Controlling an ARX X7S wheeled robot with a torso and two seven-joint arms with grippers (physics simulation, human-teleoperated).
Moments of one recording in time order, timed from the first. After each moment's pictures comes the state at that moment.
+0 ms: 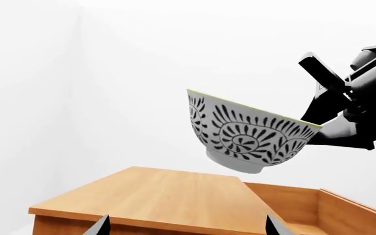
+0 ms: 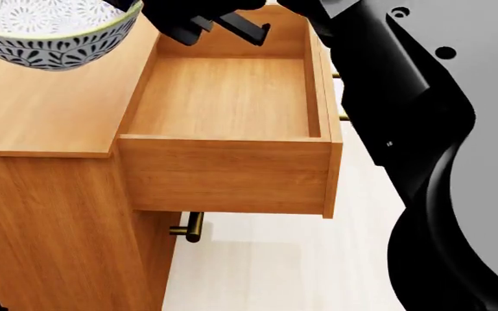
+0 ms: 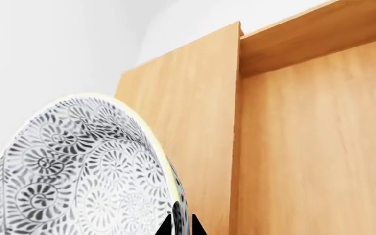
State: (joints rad) left arm 0.05 -0.55 0.15 0.93 -0.46 -0.23 -0.63; right arm 2.01 0.00 -1.61 1.16 2.74 0.72 0.59
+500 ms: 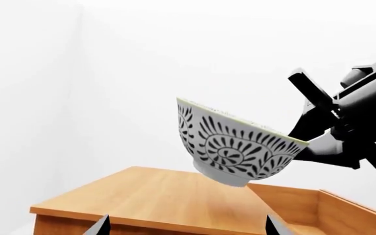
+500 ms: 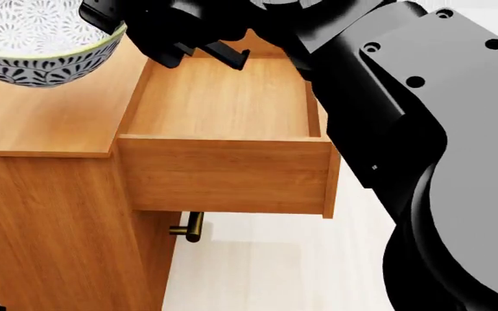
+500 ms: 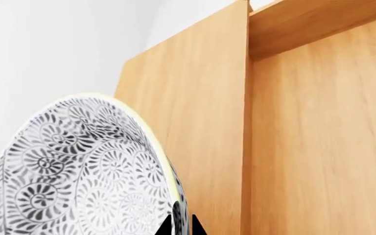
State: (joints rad) left arm 0.05 -0.56 0.15 0.92 -0.47 -0.23 -0.64; right arm 1.95 0.00 -1.63 1.08 2.78 0.62 0.57
